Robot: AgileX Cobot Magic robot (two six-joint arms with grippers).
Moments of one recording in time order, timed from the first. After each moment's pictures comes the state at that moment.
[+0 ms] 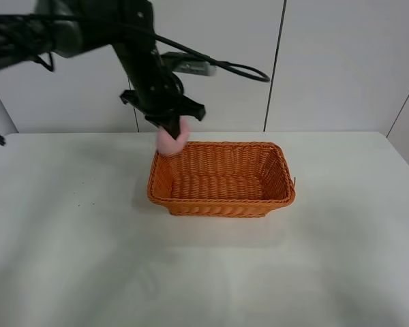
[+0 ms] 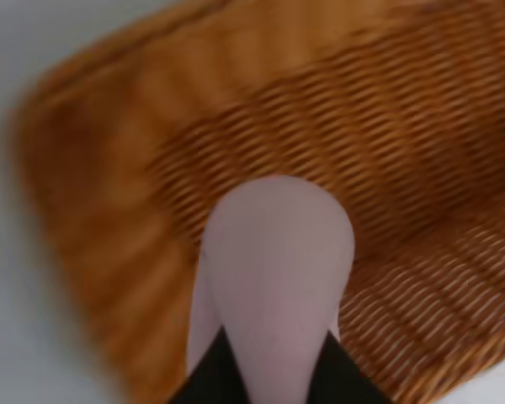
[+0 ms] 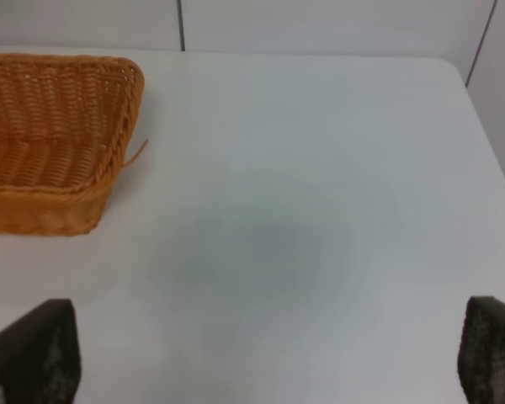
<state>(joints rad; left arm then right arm) -0.53 2.13 -2.00 -0.05 1.09 -0.03 -0.01 -0.01 -0.49 0.03 1.02 -0.01</state>
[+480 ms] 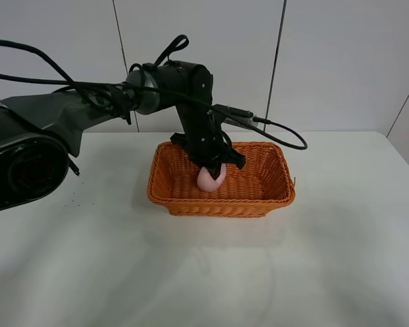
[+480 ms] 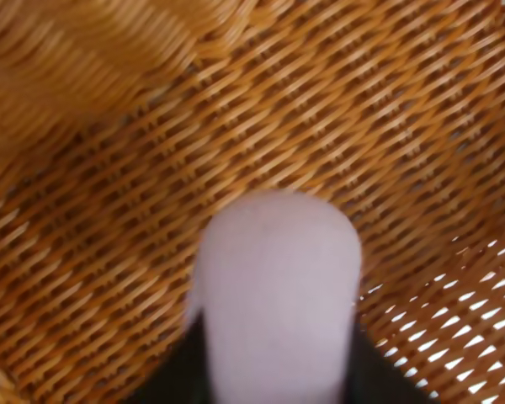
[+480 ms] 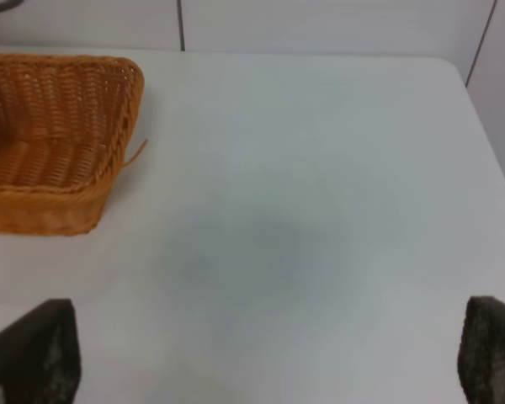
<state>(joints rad) -0.63 2.36 -2.09 -0.07 1.01 -0.02 -0.01 -0.01 -0.49 0.03 1.02 -0.01</state>
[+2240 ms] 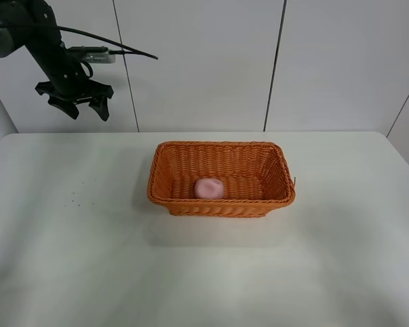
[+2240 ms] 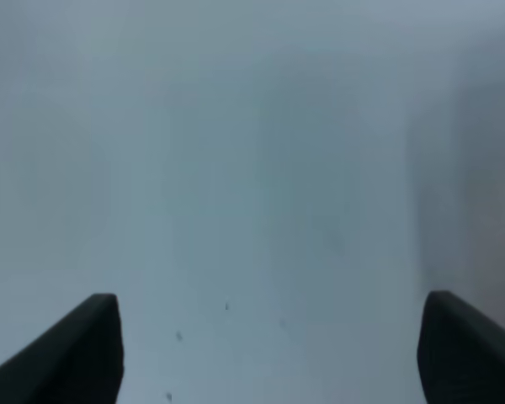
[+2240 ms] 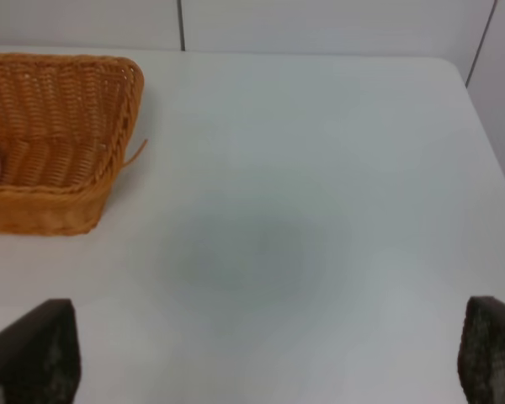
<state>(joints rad) -0.06 2.26 -2.21 -0.05 1.17 0.09 -0.01 -0.01 -0.49 0.03 1.02 -0.01</state>
